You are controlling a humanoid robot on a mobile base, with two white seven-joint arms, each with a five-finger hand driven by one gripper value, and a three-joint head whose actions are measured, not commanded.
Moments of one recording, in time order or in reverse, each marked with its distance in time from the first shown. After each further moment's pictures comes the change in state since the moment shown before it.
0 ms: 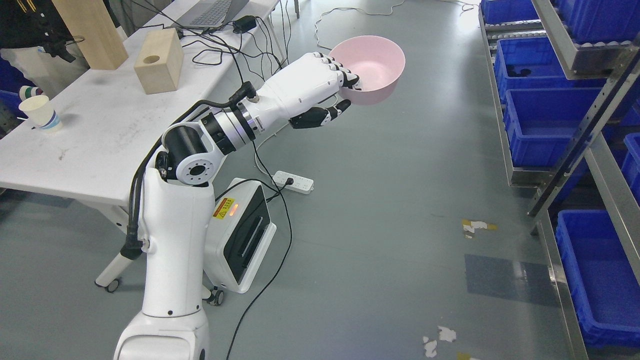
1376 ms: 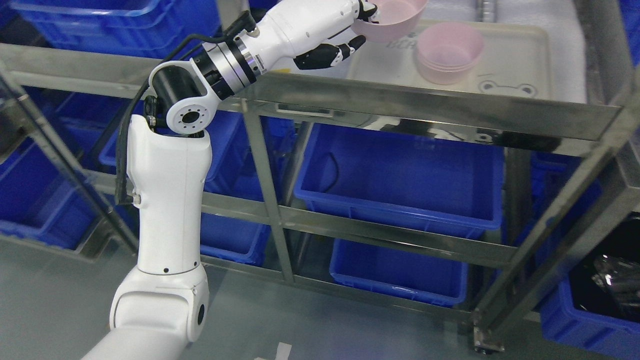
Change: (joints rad) left arm -0.210 0.026 -0.033 0.013 -0.004 0.062 -0.017; right arm 0.001 0.000 0.000 0.000 0.000 0.000 -0.002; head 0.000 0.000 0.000
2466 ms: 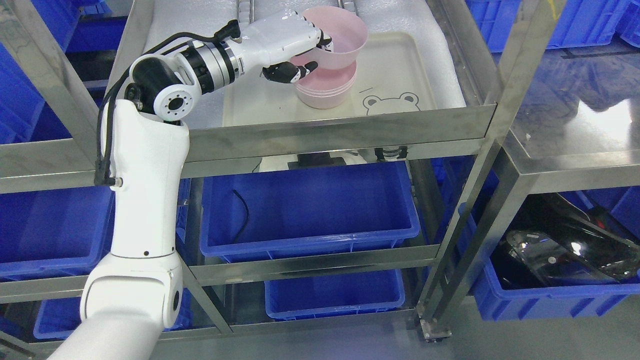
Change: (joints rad) left arm -0.043 0.095 -0.027 0.159 -0.107 0.013 -0.123; right arm -0.001 0.000 0.000 0.000 0.000 0.000 0.003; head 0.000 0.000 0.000
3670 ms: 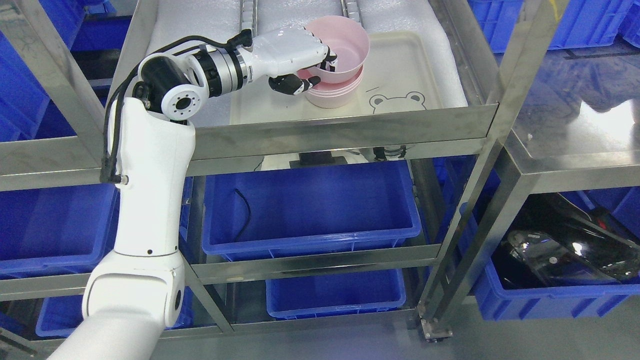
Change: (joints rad) left arm -0.013 -0.013 -0.021 0.004 0.004 -0.008 -0.111; right arm 0.000 0.000 0.000 0.000 0.000 0.001 0.001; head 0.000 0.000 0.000
